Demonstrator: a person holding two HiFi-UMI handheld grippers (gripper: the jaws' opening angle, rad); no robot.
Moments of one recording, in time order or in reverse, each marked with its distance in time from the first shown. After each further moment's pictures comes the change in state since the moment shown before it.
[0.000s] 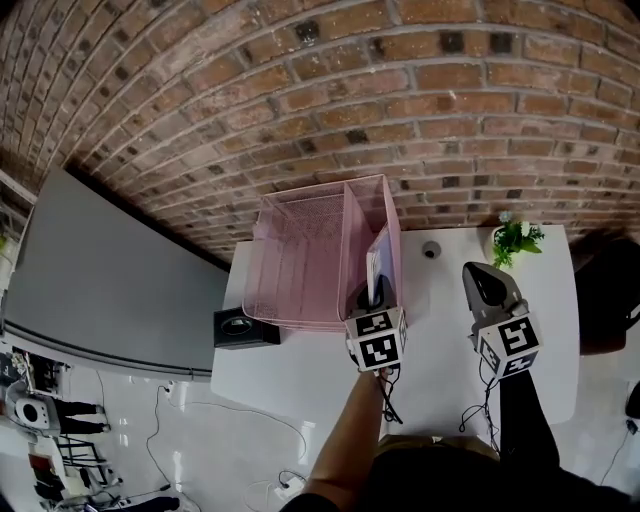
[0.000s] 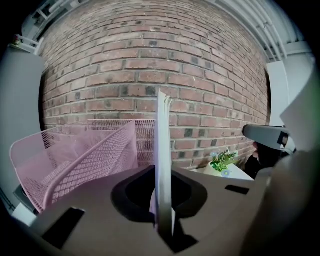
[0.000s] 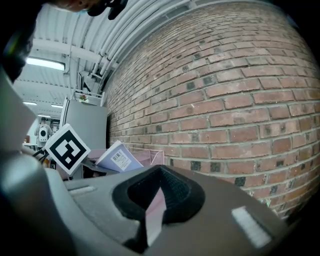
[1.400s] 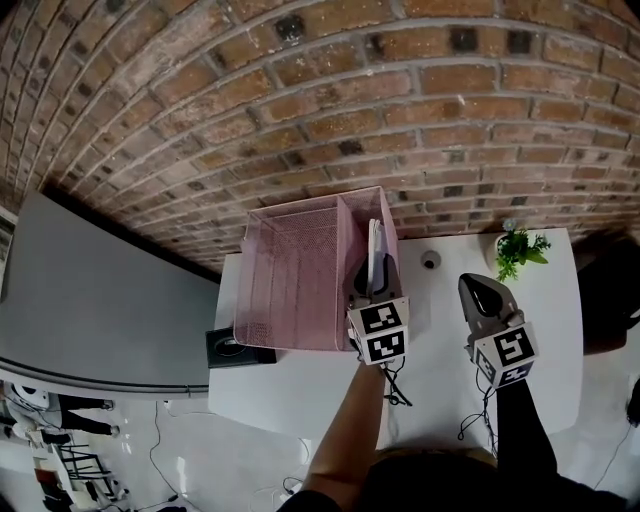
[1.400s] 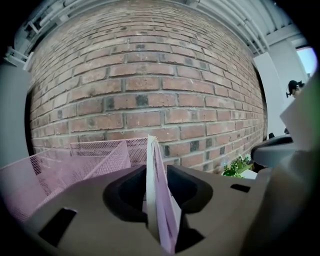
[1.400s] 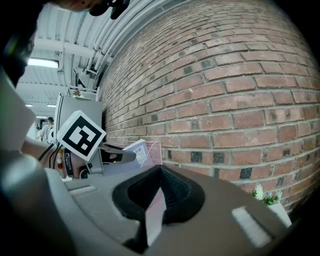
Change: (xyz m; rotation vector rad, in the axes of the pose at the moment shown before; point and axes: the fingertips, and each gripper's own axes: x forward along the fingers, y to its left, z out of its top) left arm 0.059 -0.002 0.062 0.122 -0.154 -0.019; right arm 0.038 -0.010 -0.030 0.033 0.058 -0.019
